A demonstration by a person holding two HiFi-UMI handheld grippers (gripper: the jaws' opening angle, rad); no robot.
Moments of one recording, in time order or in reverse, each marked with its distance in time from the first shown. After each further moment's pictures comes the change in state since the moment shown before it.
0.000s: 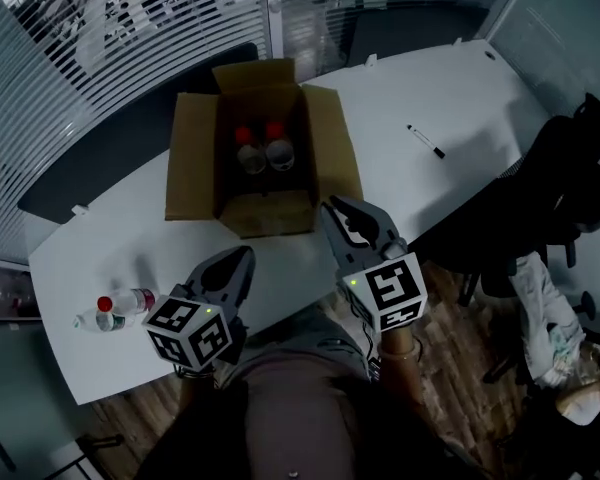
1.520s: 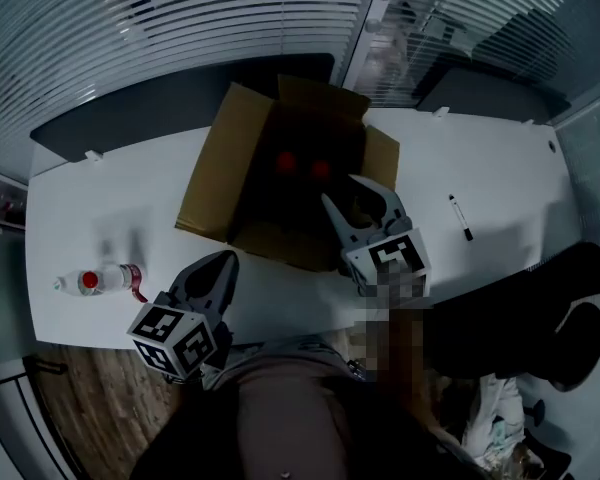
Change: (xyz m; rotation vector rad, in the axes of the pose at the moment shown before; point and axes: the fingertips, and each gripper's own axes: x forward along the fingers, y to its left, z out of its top) left arm 0.014 0.080 0.028 -0.188 -0.143 0.294; right arm 0.153 -0.031 0.014 -0.150 0.136 0.325
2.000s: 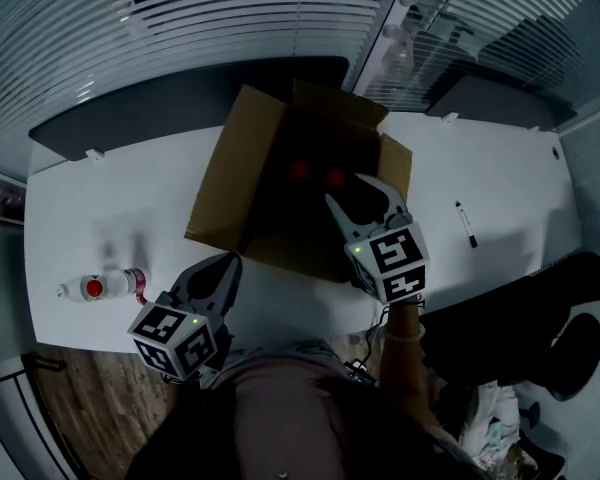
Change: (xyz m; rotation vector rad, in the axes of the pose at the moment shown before) left arm 0.005 0.022 0.006 0.000 0.042 -0.022; right arm 0.038 -0.004 -0.010 -0.002 0.089 0.001
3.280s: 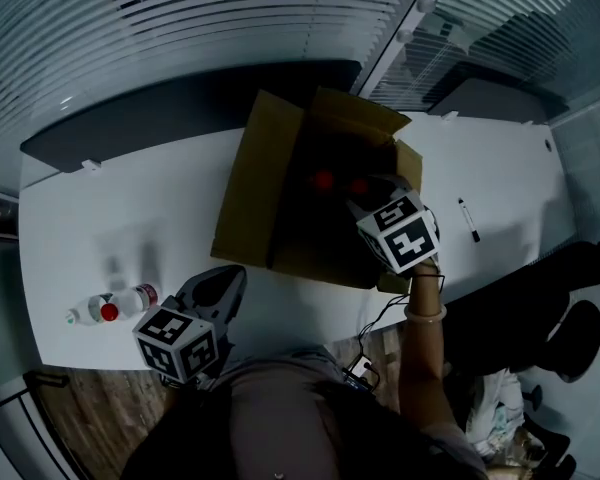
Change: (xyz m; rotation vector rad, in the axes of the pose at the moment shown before) left arm -0.009 0.042 -0.014 -0.009 0.137 -0.104; right arm 0.044 -0.012 -0.043 -0.083 0.416 0.007
